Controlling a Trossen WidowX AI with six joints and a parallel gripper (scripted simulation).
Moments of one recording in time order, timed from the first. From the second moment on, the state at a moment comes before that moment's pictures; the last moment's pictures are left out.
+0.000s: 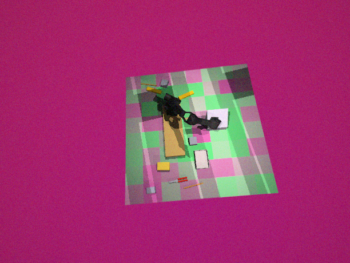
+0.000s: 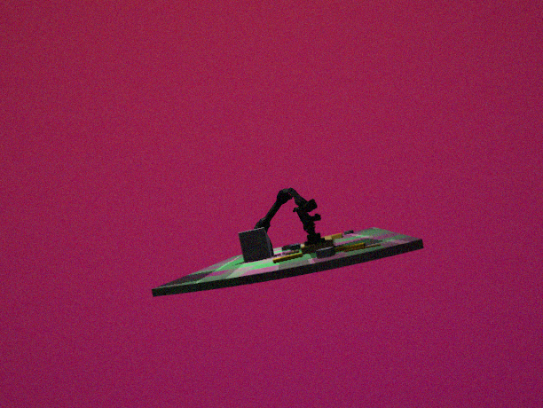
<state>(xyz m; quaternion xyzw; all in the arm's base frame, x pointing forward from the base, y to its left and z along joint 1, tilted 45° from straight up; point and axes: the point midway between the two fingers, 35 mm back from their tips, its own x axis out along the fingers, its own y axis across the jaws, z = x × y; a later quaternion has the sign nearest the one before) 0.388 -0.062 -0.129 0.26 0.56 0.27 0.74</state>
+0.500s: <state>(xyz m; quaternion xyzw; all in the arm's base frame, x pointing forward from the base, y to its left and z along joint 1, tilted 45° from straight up) 0.389 -0.074 -0.140 0.26 0.56 0.27 0.74</state>
